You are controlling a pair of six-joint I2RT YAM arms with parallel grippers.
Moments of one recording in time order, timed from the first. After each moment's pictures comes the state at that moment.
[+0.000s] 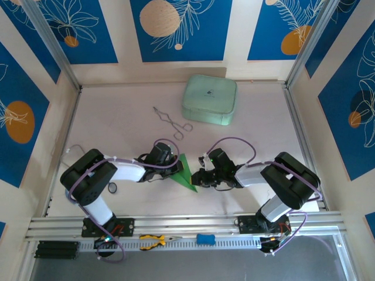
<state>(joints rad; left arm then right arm) -0.74 1.67 0.60 0.27 0.27 -1.07 0.71 1.56 0.43 0.28 -0.60 0.85</state>
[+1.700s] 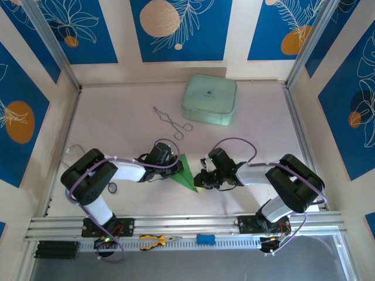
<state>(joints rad) -0.74 1.67 0.60 0.27 0.28 -1.07 0.70 1.51 0.46 0.08 -0.59 0.84</state>
